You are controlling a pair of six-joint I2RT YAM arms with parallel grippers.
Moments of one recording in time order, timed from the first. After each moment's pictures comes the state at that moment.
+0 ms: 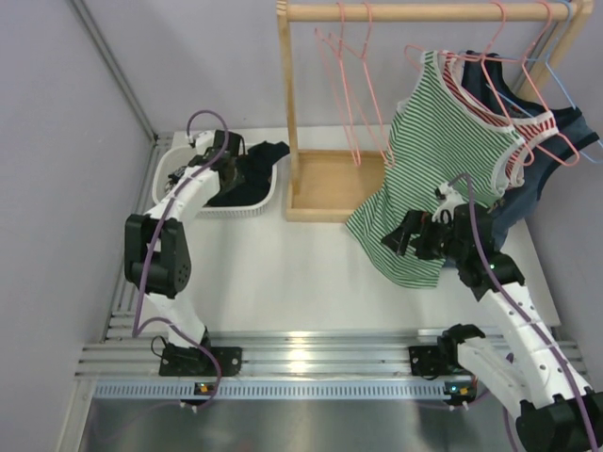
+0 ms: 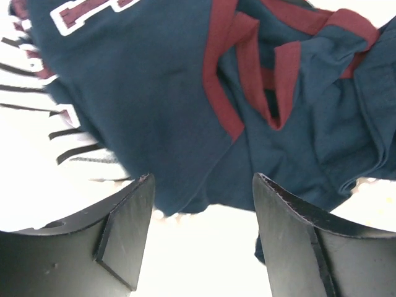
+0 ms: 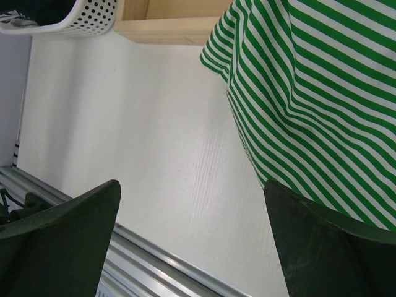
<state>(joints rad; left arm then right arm) -0.20 1.83 1.49 -0.60 -0.51 -0.66 0.23 0.78 0.71 -0.50 -0.34 0.44</state>
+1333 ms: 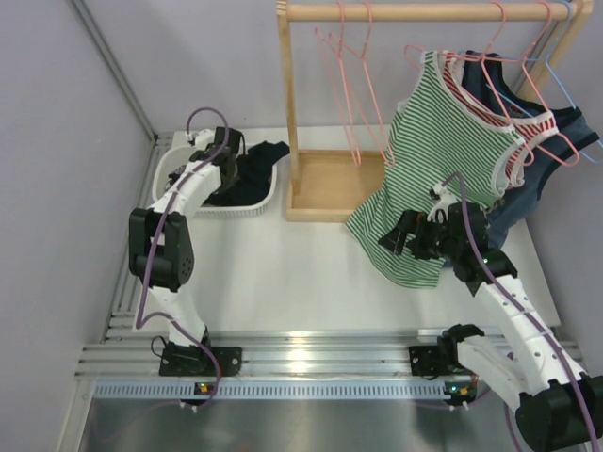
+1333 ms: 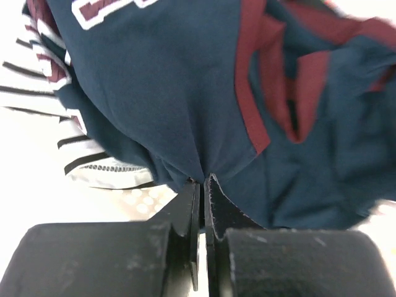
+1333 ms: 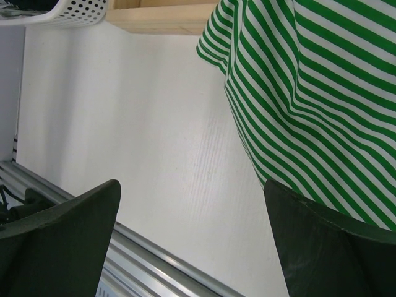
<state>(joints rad) -0.19 1.88 1.53 -0.64 -0.55 -0.67 0.23 0.84 0.69 -0.46 -0.37 0.45</state>
